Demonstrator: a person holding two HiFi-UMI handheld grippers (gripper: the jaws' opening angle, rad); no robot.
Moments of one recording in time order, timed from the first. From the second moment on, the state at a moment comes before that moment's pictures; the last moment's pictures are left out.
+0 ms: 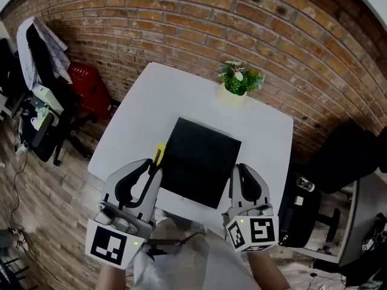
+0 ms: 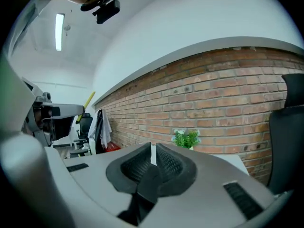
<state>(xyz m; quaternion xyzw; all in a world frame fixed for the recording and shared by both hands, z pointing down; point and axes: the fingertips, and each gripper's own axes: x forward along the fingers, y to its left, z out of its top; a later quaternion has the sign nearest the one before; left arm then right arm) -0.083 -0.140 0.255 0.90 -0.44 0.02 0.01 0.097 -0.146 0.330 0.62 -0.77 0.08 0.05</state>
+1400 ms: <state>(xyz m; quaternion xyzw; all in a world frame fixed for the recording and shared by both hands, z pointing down) 0.003 -0.135 0.349 0.95 -0.22 0.22 -0.09 0.148 -0.119 0.326 0.69 -0.72 0.09 0.04</state>
